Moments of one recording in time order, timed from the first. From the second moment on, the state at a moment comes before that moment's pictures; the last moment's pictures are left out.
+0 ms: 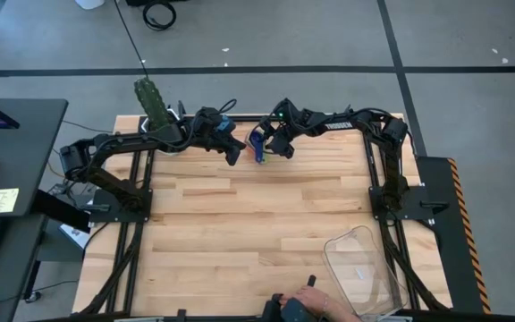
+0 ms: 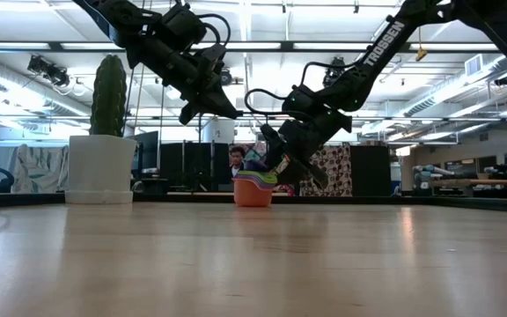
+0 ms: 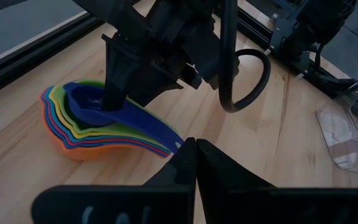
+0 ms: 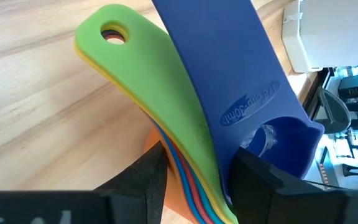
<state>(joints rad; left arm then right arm) 0.47 1.48 0.95 -0.05 0.22 -0.30 -0.61 1.99 1.22 -0.03 -0.44 -1.54</state>
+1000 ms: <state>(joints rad) 0.47 1.48 0.95 -0.05 0.22 -0.30 -0.62 2.00 1.24 -0.08 -0.43 -1.51</state>
